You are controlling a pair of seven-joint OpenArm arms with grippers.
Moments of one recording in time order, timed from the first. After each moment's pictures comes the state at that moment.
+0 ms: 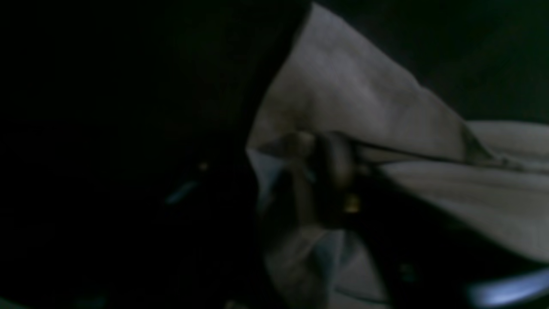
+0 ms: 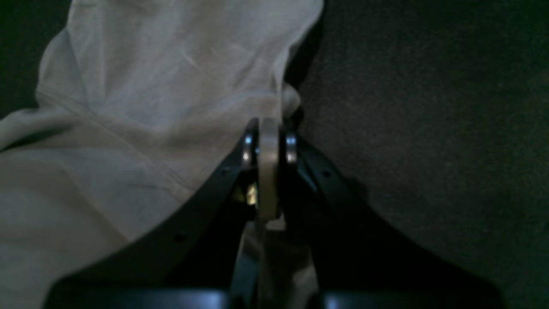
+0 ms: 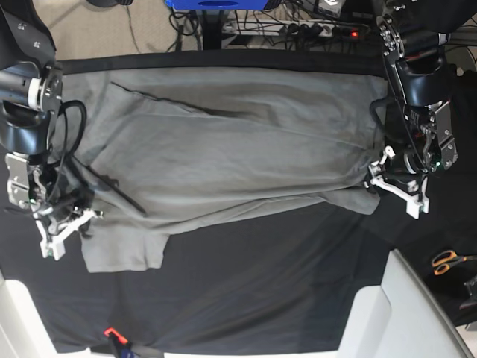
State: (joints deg) left arm -12.9 -18.1 -23.3 49.0 -19.1 -18.1 38.9; right arm 27.2 13.5 15.7 28.0 1.4 24.7 -15.2
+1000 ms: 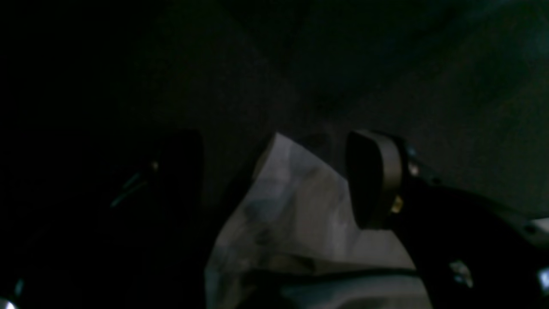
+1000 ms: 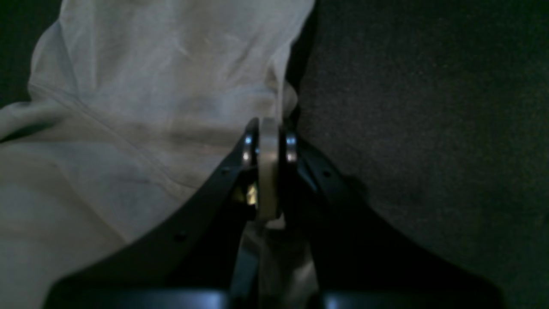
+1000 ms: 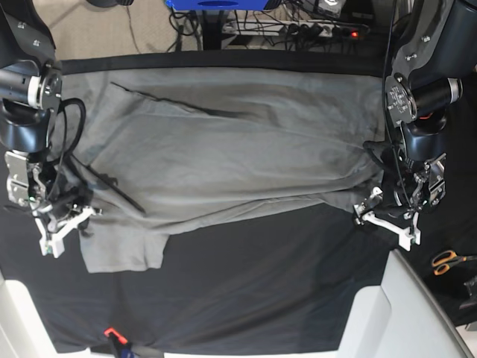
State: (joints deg) left arm -30.0 -18.5 -20.0 24.2 -11.5 -17.7 24.5; right arm 26.9 13.7 15.6 28.3 1.4 24.7 -15.2
